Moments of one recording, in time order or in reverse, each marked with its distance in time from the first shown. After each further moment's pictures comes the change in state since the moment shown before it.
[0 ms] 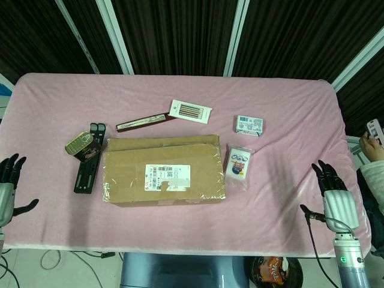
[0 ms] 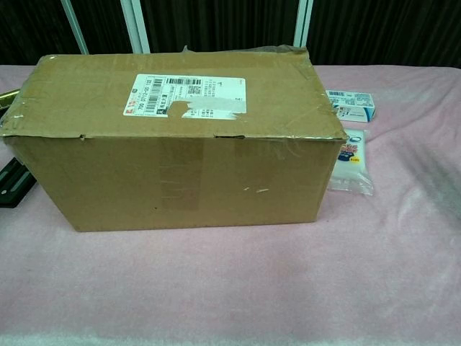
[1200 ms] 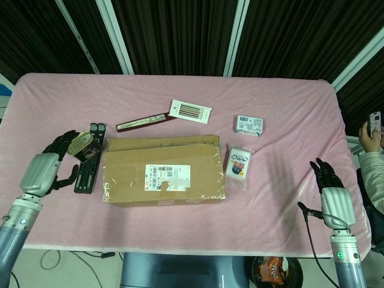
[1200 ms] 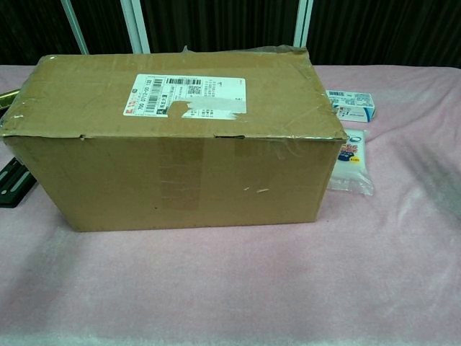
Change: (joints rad) left arm -0.252 0.175 -0.169 -0.368 -0.172 -0.377 -0.179; right arm 0.017 -0.022 0.015 0.017 0.028 -0.028 0.021
